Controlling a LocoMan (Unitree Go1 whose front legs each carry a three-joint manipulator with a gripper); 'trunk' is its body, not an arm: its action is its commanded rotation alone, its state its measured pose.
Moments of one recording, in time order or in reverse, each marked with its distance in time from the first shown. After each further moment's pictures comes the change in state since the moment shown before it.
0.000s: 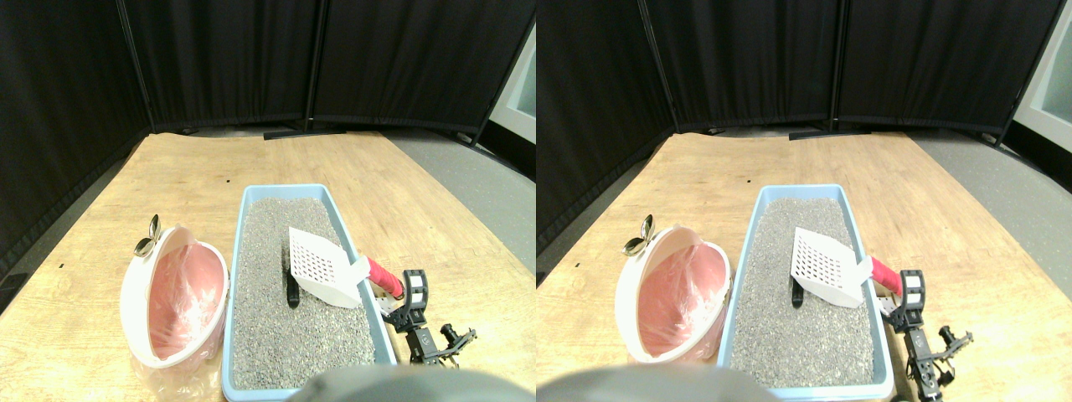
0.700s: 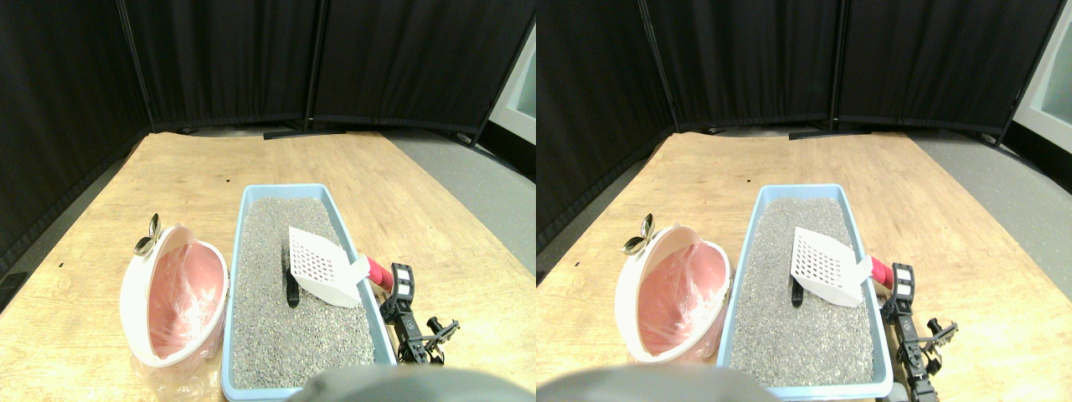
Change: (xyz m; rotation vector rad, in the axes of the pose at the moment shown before) right arm 0.015 -0.009 -0.019 0.060 0.107 -0.091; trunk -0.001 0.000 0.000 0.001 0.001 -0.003
